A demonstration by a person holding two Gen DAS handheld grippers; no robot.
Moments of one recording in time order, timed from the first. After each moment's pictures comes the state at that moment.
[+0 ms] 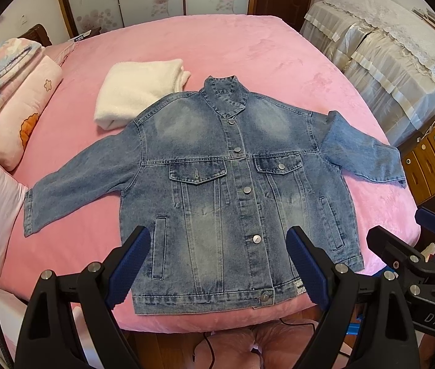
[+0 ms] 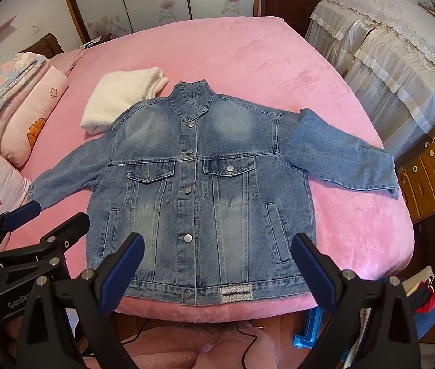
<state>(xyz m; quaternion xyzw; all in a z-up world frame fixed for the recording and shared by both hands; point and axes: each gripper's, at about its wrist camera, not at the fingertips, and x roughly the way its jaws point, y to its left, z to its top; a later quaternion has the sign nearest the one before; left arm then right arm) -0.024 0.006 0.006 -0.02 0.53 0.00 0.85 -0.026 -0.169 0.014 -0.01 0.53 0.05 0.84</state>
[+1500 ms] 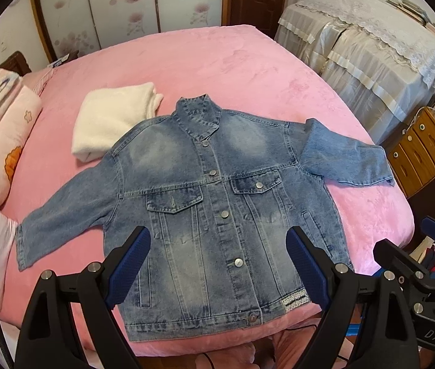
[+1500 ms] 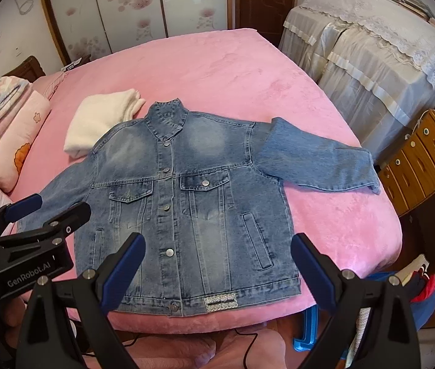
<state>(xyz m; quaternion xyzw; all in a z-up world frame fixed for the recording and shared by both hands) 0.003 -0.030 0.015 0.01 0.50 -0.05 0.87 -0.031 -0.201 0.025 0.02 0.50 0.00 0.87</state>
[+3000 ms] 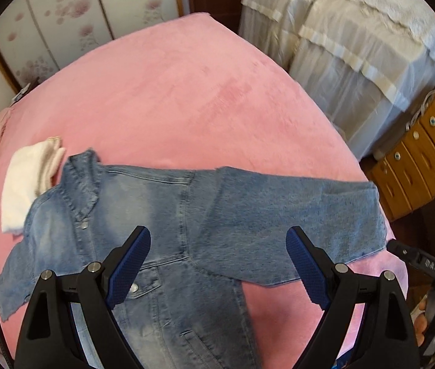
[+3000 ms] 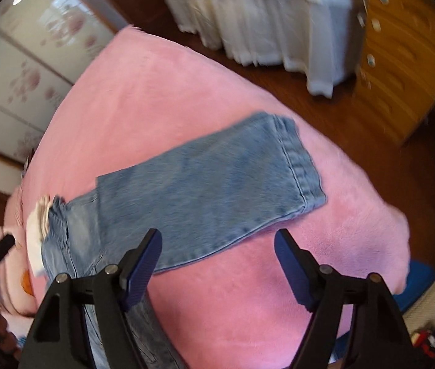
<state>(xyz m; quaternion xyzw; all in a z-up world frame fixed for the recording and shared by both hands) 0.233 -0.351 -0.046 0.06 0.52 -0.07 0.85 0.138 -0.633 -0.151 0.31 0.54 -0.08 0.78</state>
